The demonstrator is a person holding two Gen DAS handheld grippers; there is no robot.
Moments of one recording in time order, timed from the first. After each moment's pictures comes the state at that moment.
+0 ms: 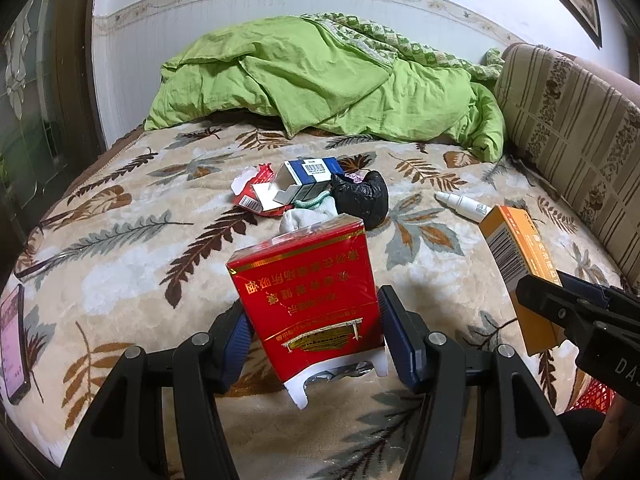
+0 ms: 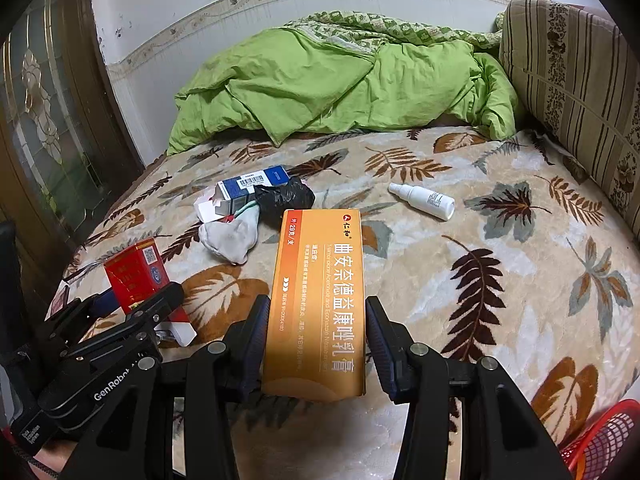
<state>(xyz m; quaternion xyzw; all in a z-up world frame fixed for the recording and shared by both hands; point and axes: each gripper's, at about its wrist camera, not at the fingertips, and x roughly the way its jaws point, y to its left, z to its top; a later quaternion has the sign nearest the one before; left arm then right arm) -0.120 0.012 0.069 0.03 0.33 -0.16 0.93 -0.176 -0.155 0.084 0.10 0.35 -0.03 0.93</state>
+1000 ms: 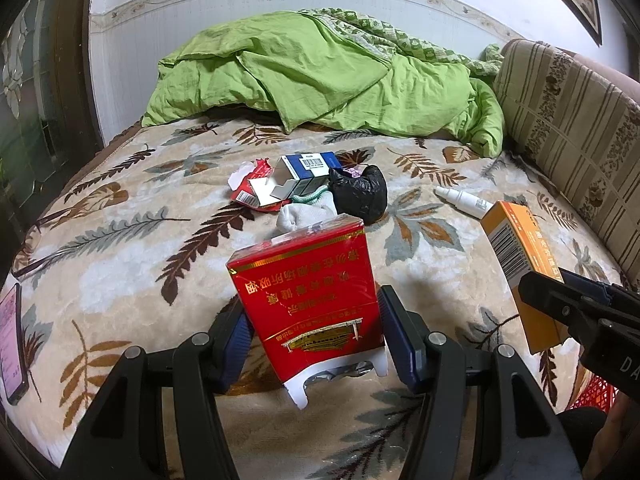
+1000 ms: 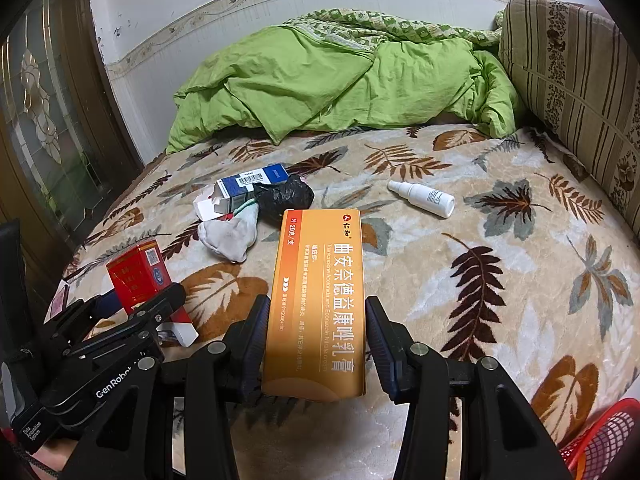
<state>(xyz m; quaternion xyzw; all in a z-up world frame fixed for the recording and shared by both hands) -0.119 0.010 0.069 0.03 0.34 -0.16 0.93 -0.177 -0.155 0.083 0.10 0.35 -0.03 0.93</state>
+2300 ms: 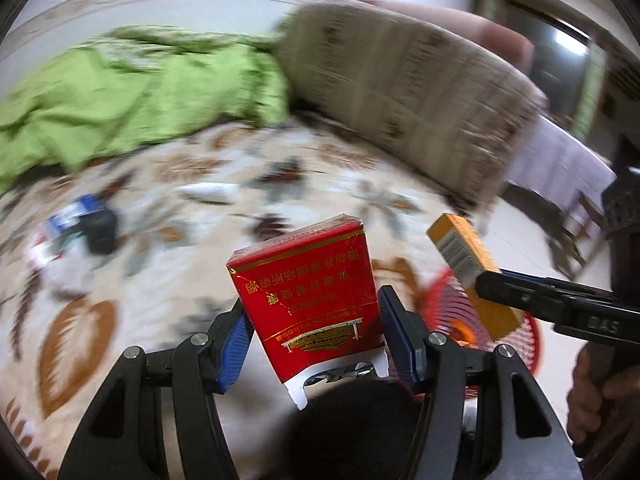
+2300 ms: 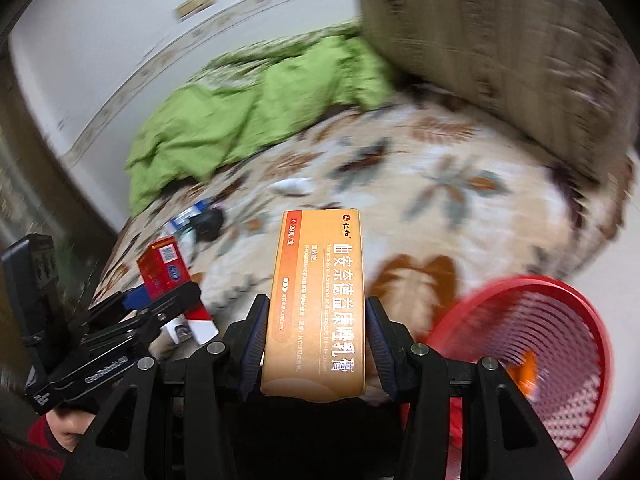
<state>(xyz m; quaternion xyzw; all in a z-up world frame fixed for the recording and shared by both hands) -0.234 -0.142 0.115 0.10 0.34 -0.48 0.80 -0.367 -0.279 0.115 0.26 0.32 -0.15 0.90</state>
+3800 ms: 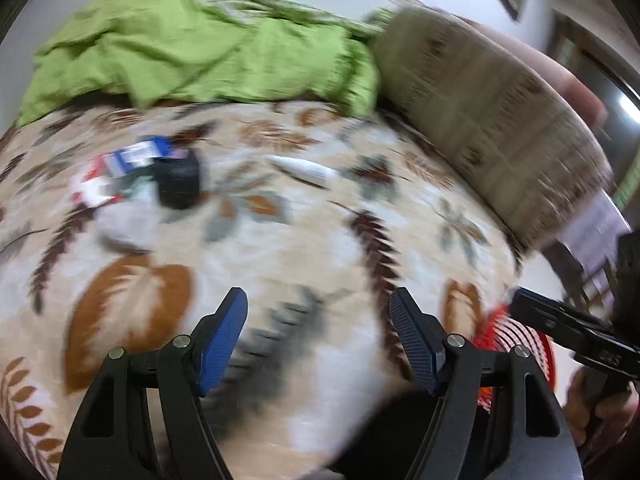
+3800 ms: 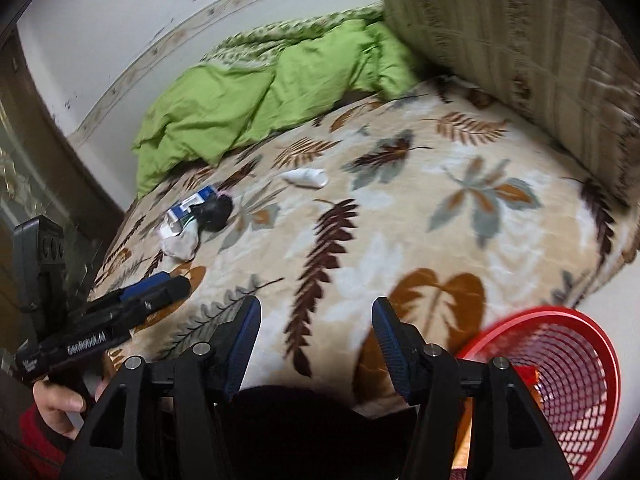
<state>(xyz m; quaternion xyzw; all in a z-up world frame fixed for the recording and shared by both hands) -0.133 -0.057 0.099 0.01 0.41 -0.36 0.84 -0.299 -0.270 0.108 0.22 0.36 -0.08 0.90</state>
